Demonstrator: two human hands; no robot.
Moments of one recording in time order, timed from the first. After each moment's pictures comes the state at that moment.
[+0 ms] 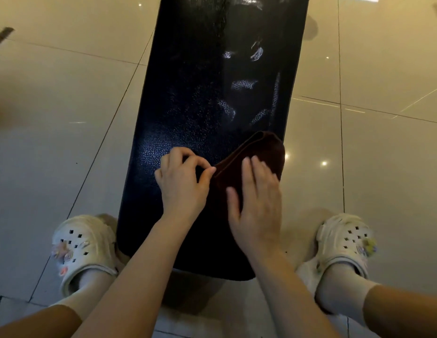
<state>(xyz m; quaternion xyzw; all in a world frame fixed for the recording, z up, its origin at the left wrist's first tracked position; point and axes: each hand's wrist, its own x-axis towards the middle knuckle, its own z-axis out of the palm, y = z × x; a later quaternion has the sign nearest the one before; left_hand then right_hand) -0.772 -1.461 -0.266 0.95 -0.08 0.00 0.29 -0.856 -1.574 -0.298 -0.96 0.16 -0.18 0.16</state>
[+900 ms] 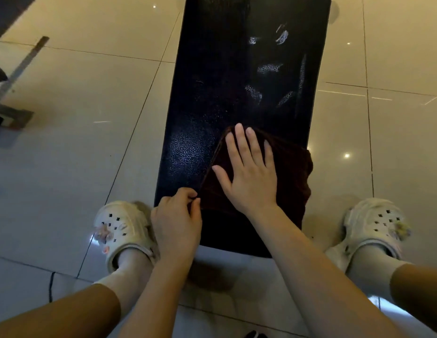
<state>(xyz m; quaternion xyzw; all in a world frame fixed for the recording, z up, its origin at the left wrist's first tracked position) -0.843 -1.378 -0.280 0.97 -0.02 -0.01 0.25 -0.815 -1.538 -0.307 -0.99 0.07 -0.11 0.06</state>
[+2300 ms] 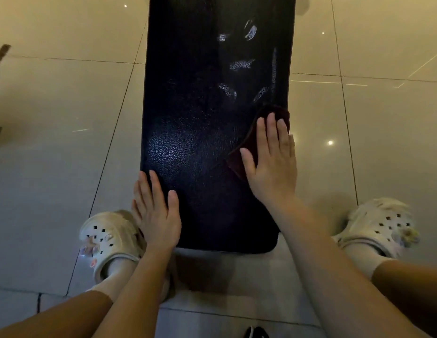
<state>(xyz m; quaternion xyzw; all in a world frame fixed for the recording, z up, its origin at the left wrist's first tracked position) -0.821 -1.368 -0.320 0.96 0.00 -0.07 0.28 -0.828 -1.592 -0.305 -0.97 0.19 -0.11 0.11</state>
